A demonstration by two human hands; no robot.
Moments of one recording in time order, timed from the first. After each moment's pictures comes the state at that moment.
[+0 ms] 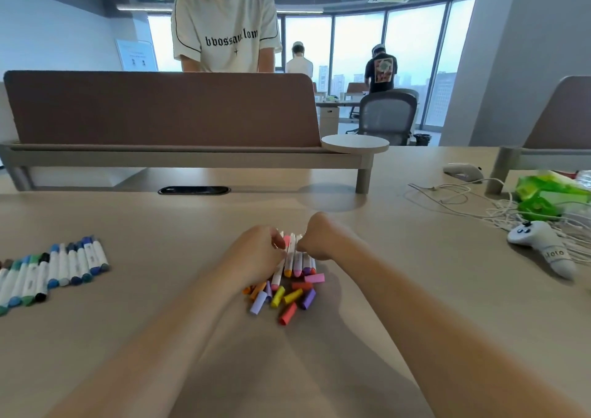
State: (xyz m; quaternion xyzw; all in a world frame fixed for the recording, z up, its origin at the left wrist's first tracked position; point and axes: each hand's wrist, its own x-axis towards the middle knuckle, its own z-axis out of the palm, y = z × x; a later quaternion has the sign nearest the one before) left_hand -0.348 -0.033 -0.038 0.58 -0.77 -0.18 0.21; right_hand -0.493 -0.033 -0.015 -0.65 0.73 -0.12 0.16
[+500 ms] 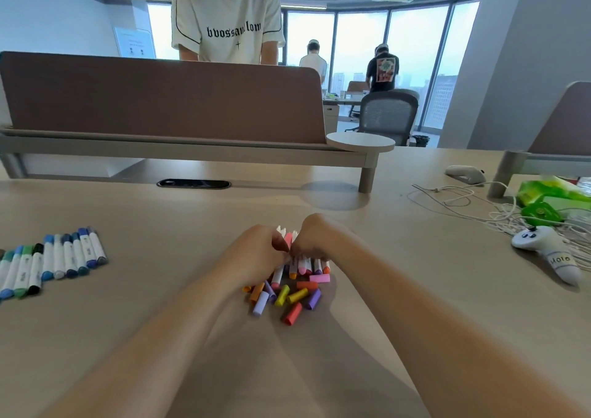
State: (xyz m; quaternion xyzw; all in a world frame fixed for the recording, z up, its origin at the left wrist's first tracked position) left_hand -0.341 -0.030 -0.039 0.55 -0.78 -0.21 0.21; right_hand -0.469 -0.044 -0.009 -0.65 0.75 0.03 0.14
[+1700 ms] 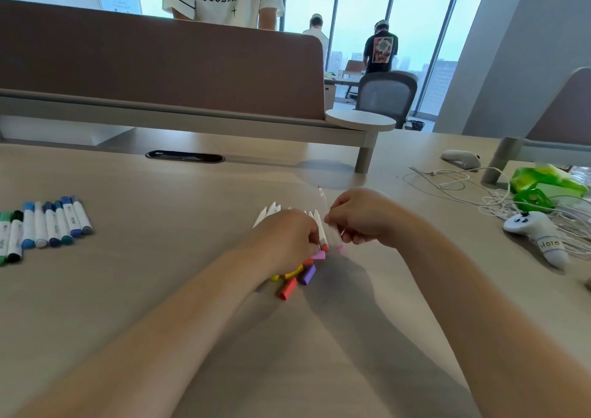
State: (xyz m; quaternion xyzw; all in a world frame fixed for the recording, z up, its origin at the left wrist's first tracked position) left_hand -0.376 -0.012 -0.044 0.48 -0.85 -0.12 0.15; right_hand -0.533 -0.003 -0.001 -0.59 0.71 -0.24 0.31
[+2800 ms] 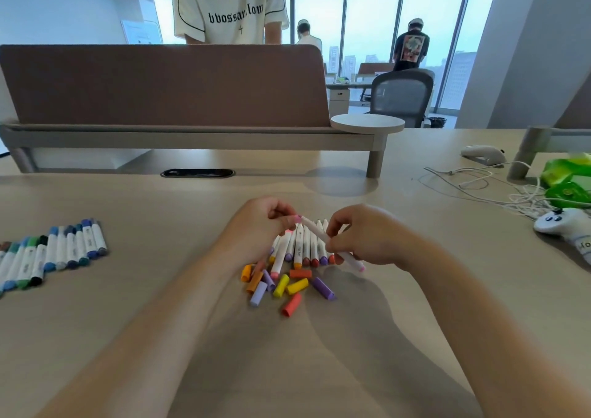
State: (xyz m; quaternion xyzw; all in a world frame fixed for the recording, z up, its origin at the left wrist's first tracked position) left_hand -0.347 -0.038 -0.036 0.48 -0.73 -0.32 0.37; right_hand -0.533 0.013 -0.007 -0.69 0.66 -0.18 0.23
